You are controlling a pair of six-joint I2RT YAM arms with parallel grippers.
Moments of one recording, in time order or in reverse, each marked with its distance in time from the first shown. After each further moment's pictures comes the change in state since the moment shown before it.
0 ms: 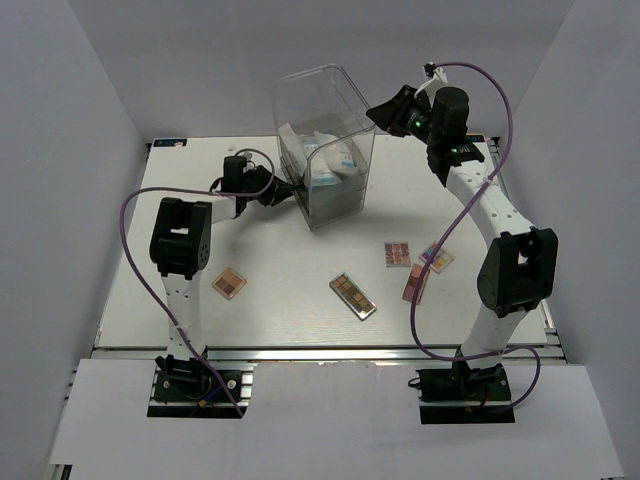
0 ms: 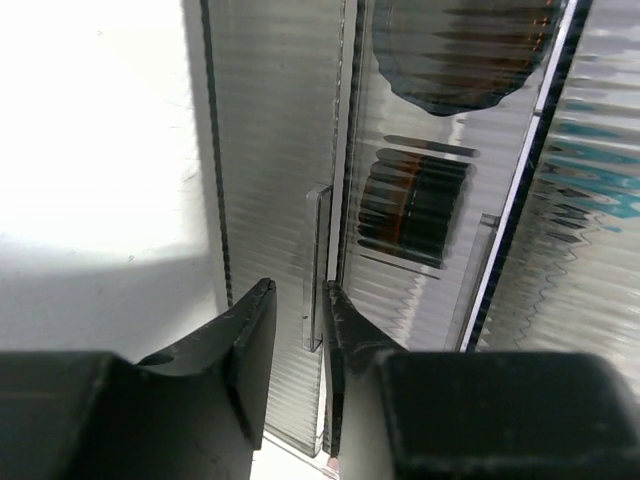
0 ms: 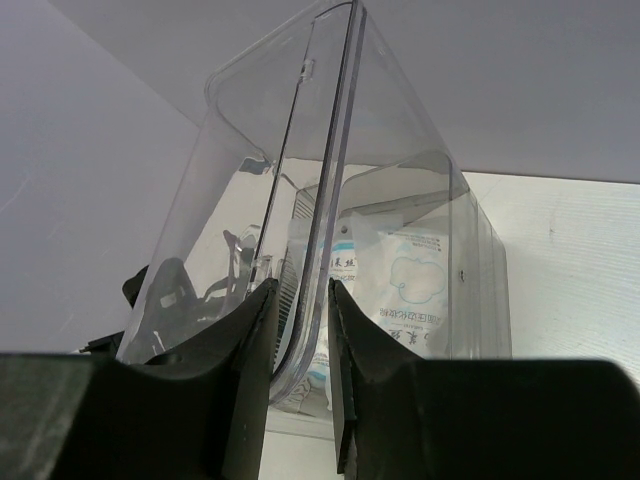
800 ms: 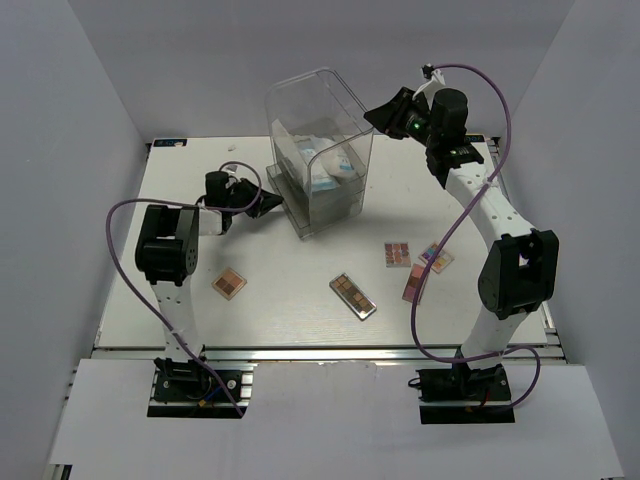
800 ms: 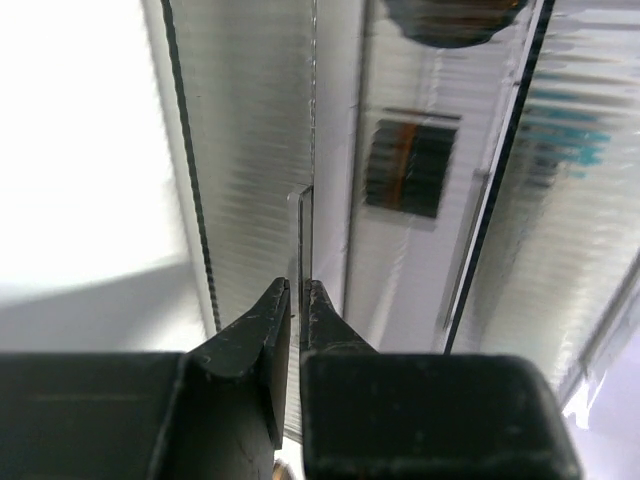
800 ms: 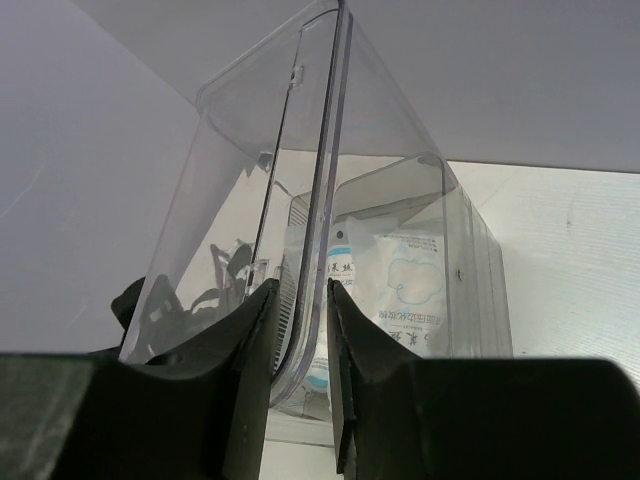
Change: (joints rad) left arm 0.071 -0.075 -0.251 0.279 0.100 -0.073; right arm 0.007 -0.016 -0.019 0.001 -0.011 0.012
